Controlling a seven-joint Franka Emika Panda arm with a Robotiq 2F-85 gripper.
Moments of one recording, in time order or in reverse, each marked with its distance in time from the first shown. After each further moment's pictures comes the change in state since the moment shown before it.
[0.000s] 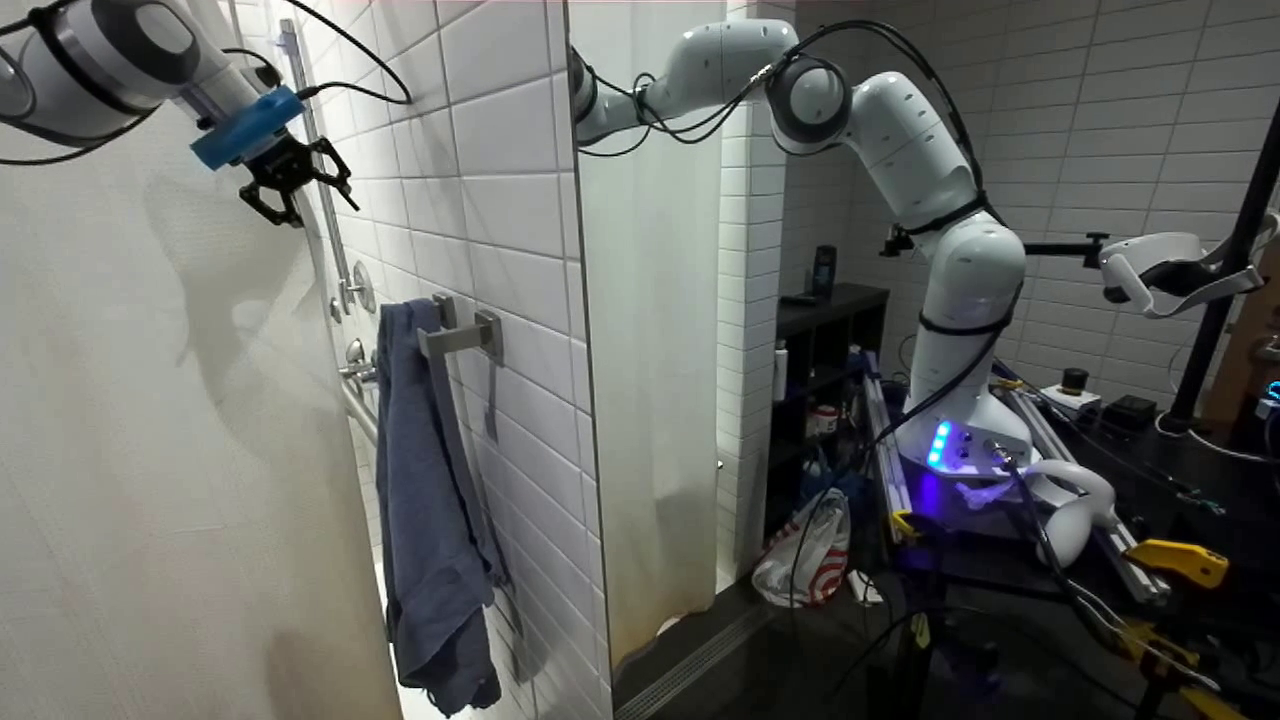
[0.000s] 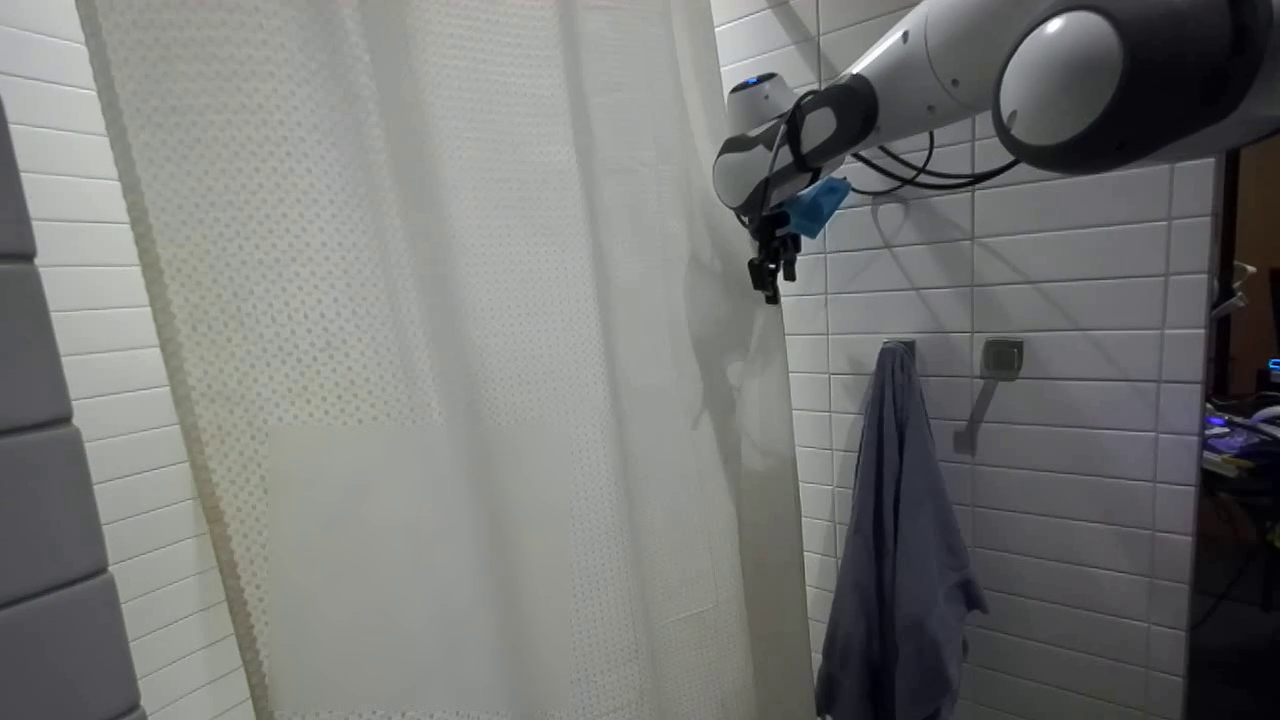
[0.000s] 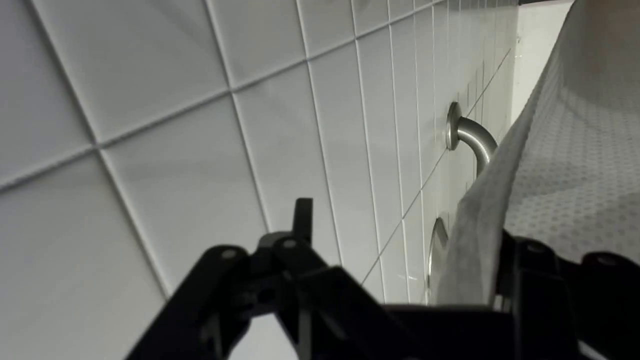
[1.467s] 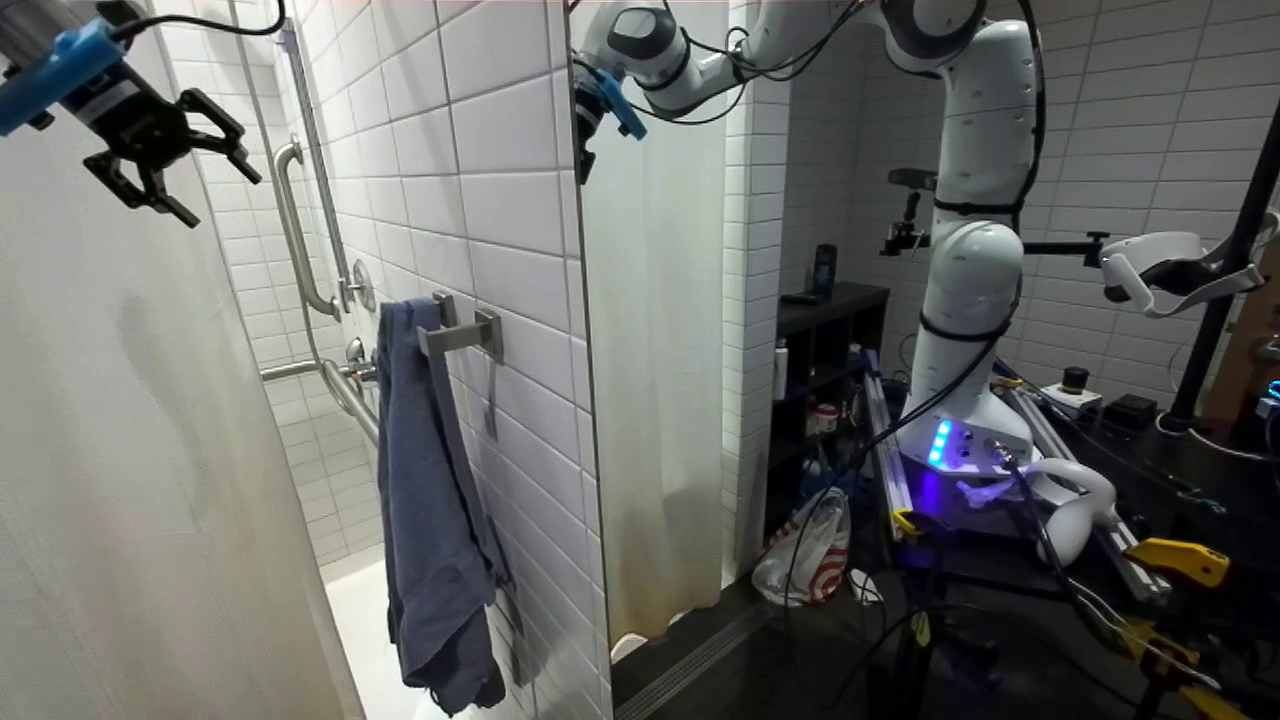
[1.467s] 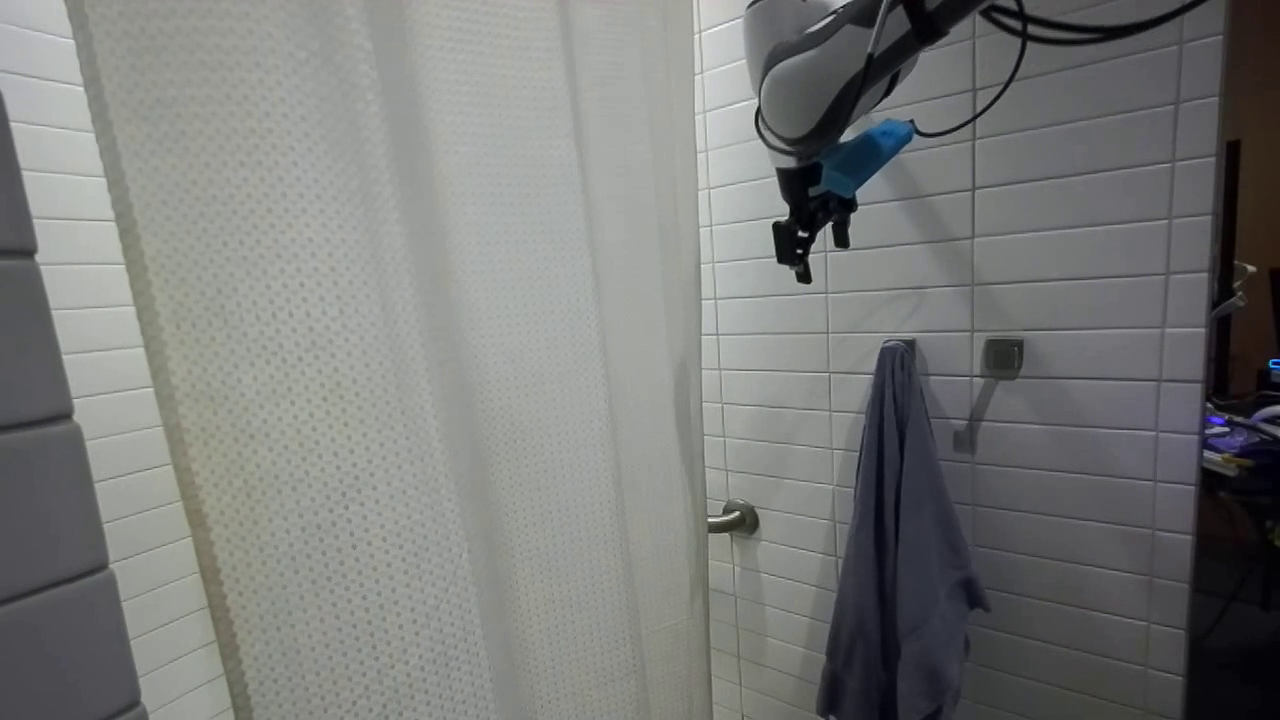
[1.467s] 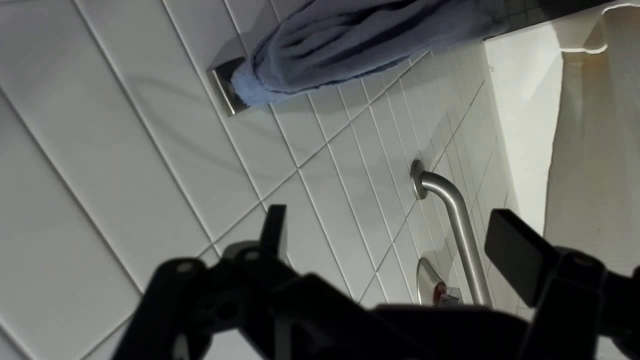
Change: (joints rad) arm 0.063 -0.558 0.107 -0.692 -0.254 -0.016 0.434
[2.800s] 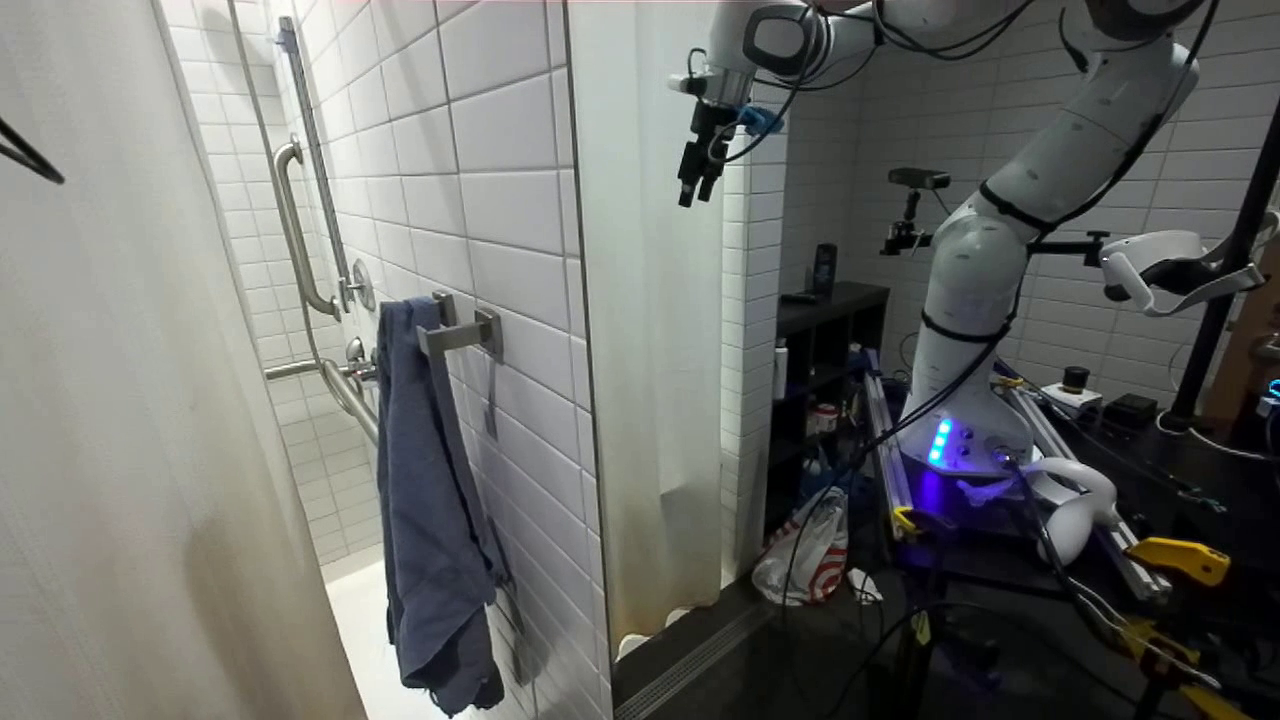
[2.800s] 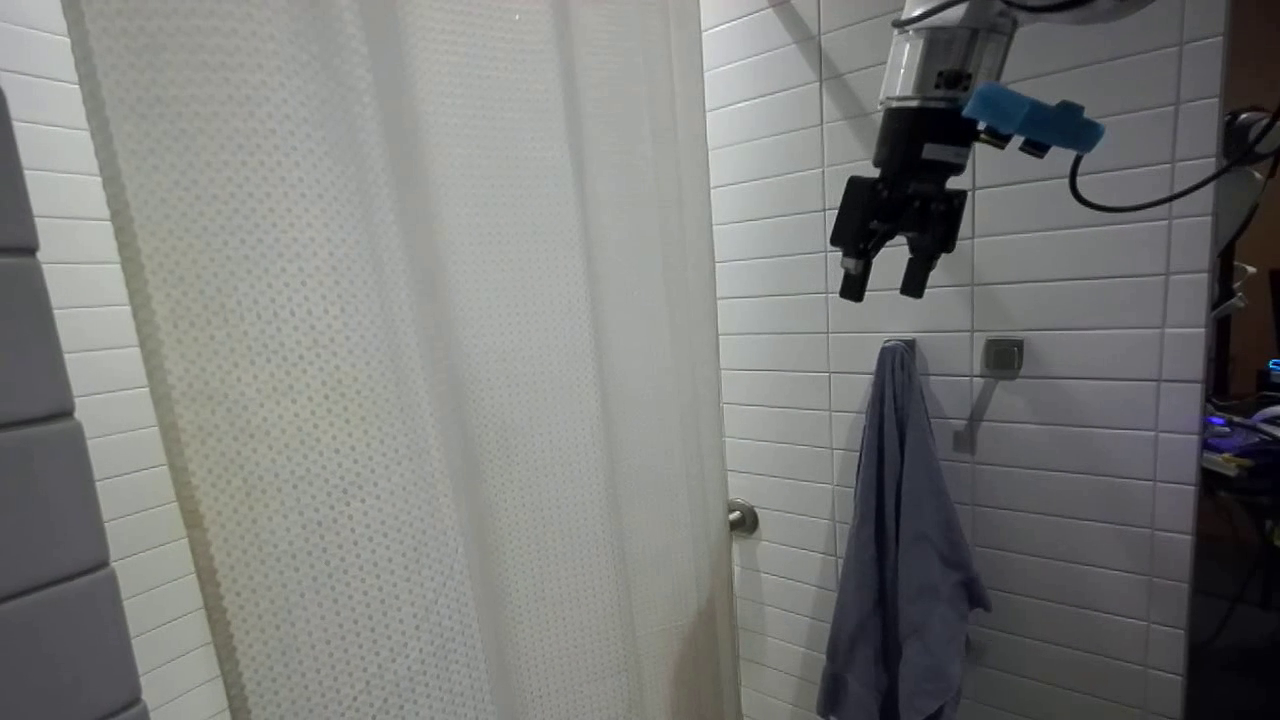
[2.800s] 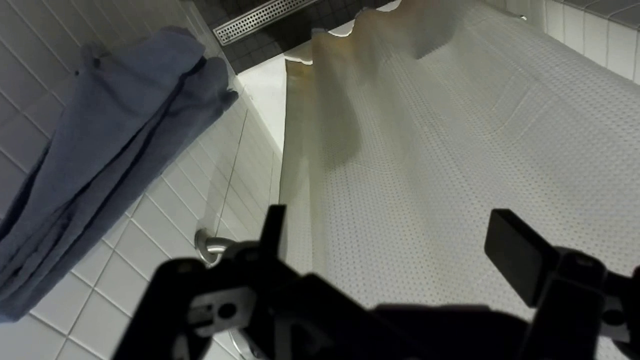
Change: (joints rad) arm -0.016 -0.651 0.082 -0.679 0.584 0.014 -0.084
